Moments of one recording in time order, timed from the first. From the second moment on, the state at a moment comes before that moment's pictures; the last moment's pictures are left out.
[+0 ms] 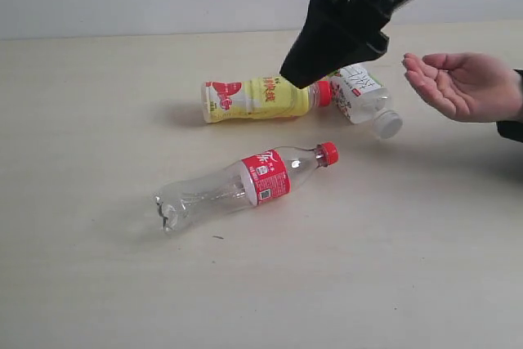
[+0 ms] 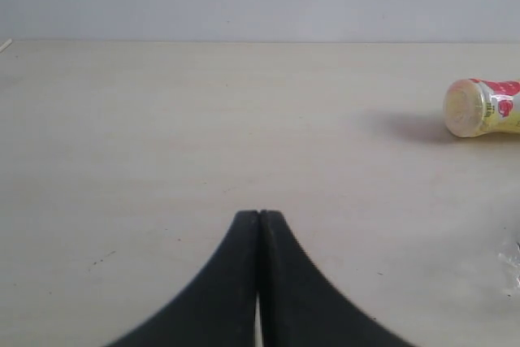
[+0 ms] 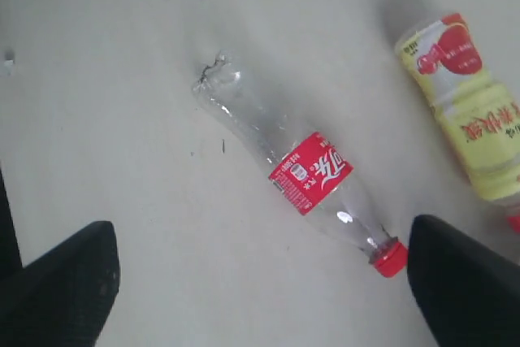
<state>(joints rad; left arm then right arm) -0.10 0.01 0.00 0.14 0.37 -0.15 0.48 1.55 -1.47 0.45 1.23 -0.84</state>
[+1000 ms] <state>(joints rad) -0.10 0.01 0.00 0.14 0.37 -0.15 0.81 2.07 -1.46 0.10 0.83 -1.07</state>
